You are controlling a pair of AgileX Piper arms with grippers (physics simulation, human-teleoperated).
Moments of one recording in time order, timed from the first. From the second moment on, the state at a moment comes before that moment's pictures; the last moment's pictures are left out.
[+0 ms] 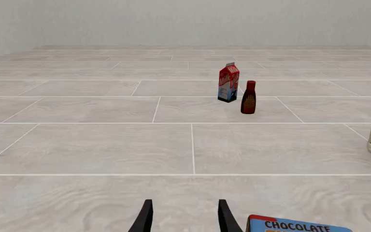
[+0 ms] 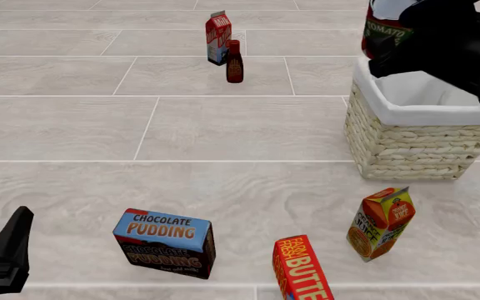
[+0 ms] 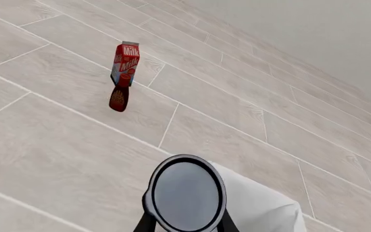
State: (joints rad) left arm 0.00 0.01 0.00 0.00 0.00; right arm 0.16 1.30 -1.06 -0.01 -0.38
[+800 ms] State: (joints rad) left arm 0.00 0.01 0.00 0.00 0.00; right arm 0.00 1.29 -1.05 -0.03 -0.33
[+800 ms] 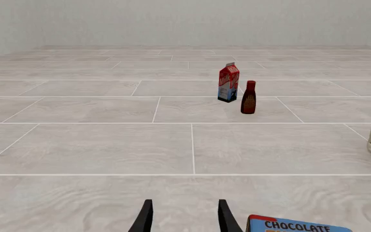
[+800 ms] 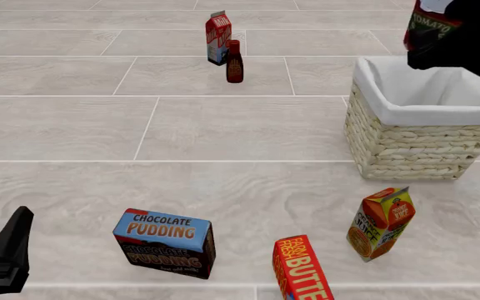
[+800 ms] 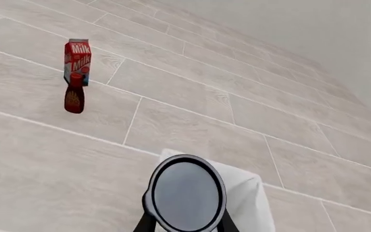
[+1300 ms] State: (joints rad) left arm 0.00 0.01 0.00 0.00 0.00; right arm -0.09 1.33 -1.05 -0.07 -0.29
